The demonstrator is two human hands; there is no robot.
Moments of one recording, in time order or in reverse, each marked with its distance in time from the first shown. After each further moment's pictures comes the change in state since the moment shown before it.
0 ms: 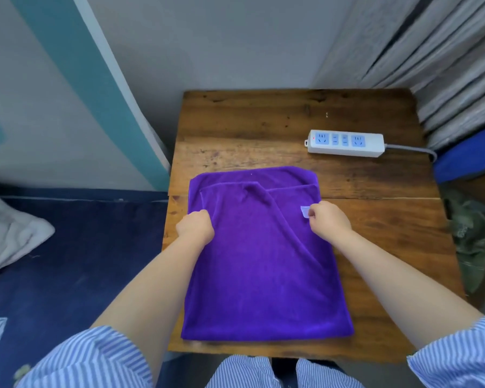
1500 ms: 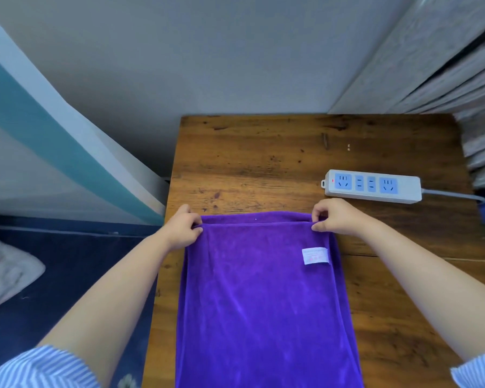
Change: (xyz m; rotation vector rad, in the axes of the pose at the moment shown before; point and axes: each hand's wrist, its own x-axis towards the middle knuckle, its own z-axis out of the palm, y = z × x) left_hand 0.121 -0.019 -0.066 -0.317 -0.078 0.255; right_hand 0.137 -0.007 -0.066 0.277 -0.363 -0.186
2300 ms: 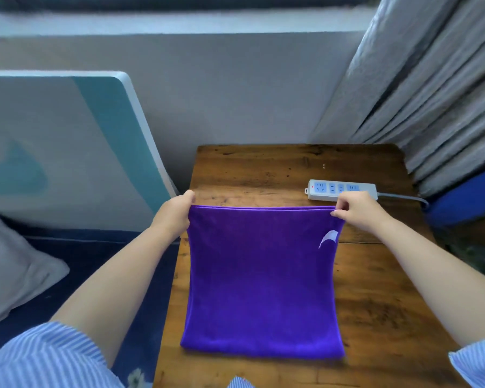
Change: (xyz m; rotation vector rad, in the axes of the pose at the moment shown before) left_hand -0.122 0.017 -0.042 0.100 0.486 0.103; right_hand -0.132 -0.016 -0.012 -0.137 0.485 -0.040
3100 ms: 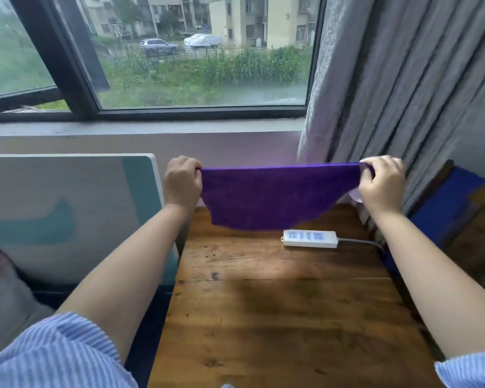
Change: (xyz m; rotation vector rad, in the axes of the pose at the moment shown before) left_hand -0.065 0.129 -0.142 -0.195 0.830 0.228; right_hand -0.104 -0.026 -0.148 0.043 1.116 -0.191
